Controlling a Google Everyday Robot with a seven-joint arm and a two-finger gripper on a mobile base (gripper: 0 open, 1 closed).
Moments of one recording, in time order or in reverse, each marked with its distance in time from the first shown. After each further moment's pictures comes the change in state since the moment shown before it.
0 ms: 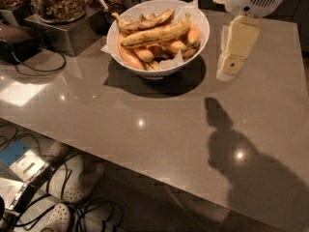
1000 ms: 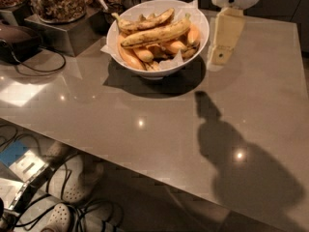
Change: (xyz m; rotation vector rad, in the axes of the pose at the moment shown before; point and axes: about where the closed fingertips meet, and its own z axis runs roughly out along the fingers) arm -0.022 -0.023 0.009 0.009 -0.007 -0.051
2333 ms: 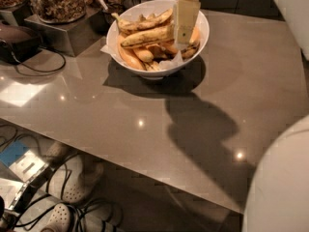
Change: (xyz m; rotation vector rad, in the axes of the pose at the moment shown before) arm -0.054 -0.070 0.050 -0.061 -0.011 -0.079
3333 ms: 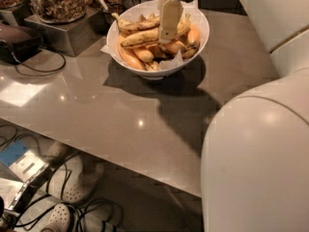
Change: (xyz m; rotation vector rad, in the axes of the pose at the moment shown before) arm -0.019 -0.030 0.035 -0.040 -0.028 0.028
